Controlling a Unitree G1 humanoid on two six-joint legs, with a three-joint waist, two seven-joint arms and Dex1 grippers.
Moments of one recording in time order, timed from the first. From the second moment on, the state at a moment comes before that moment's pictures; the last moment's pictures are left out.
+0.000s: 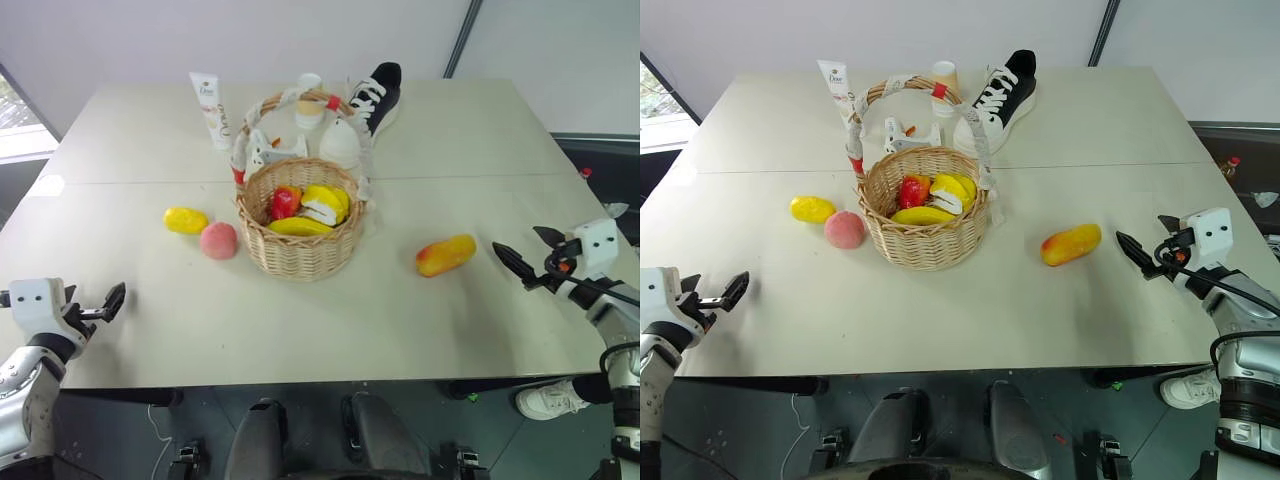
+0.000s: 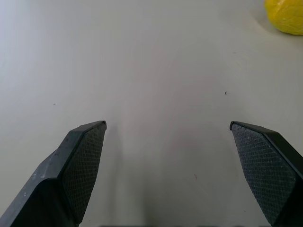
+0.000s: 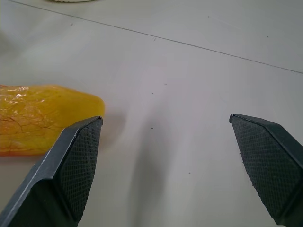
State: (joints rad) left arm 0.13 0.56 0.57 0.00 -0.42 0.36 -0.40; right arm -0.16 -0.72 -0.40 0.25 0.36 0.16 0.74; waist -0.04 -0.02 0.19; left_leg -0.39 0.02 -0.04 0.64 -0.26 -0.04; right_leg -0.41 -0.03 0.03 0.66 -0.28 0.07
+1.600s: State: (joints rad) left arm -0.67 0.90 -0.14 0.57 0.10 -0.15 -0.88; right arm -0.29 -0.78 -0.08 -0.61 0.73 0.64 0.86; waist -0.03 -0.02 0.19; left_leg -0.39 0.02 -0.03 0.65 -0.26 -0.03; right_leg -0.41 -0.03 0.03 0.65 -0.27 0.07
